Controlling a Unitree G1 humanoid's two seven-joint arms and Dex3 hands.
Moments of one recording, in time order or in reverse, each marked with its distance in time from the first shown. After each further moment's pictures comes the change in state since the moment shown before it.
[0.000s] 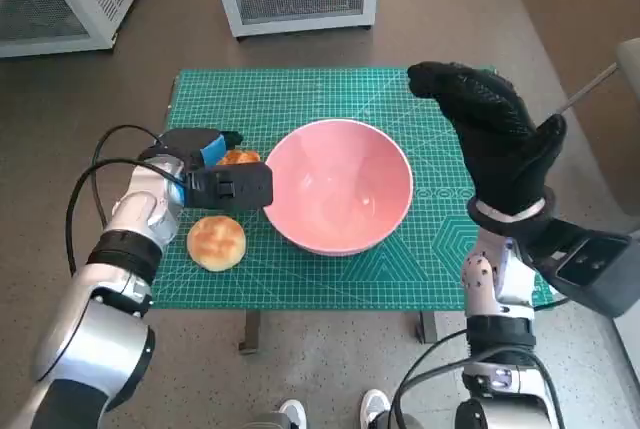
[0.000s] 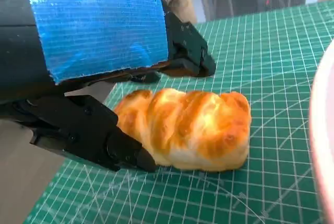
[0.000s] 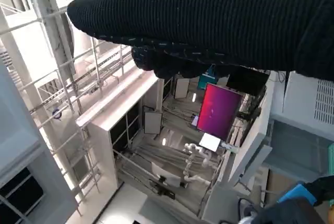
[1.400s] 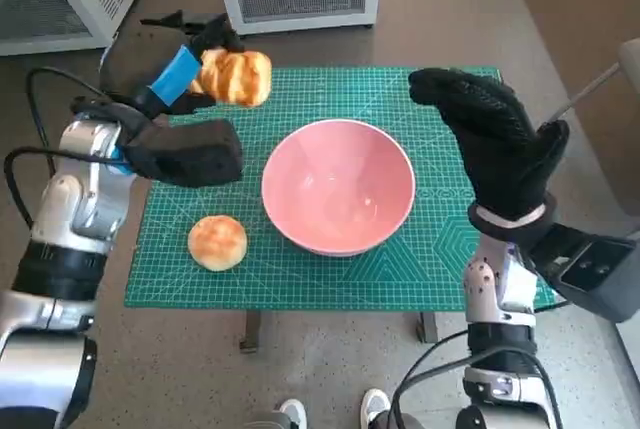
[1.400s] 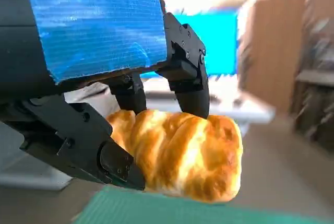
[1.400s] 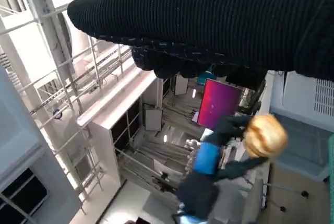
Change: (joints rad) left arm 0.201 0.197 0.325 -0.921 -0.104 -0.012 0.023; right arm 0.025 0.002 0.008 -0.044 0.010 0.035 0.000
